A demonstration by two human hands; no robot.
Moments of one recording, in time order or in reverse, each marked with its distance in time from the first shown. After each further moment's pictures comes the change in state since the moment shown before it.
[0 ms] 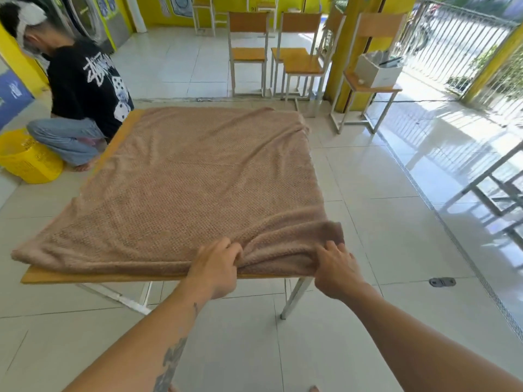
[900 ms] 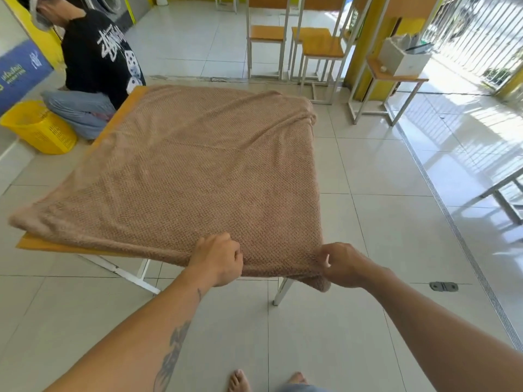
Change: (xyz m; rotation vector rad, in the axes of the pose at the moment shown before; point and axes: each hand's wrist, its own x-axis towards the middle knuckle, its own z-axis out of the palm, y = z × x) left_hand 0.007 0.045 0.017 0.003 -0.063 -0.108; right_hand 0.011 0.063 -0.027 0.192 -0.236 -0.156
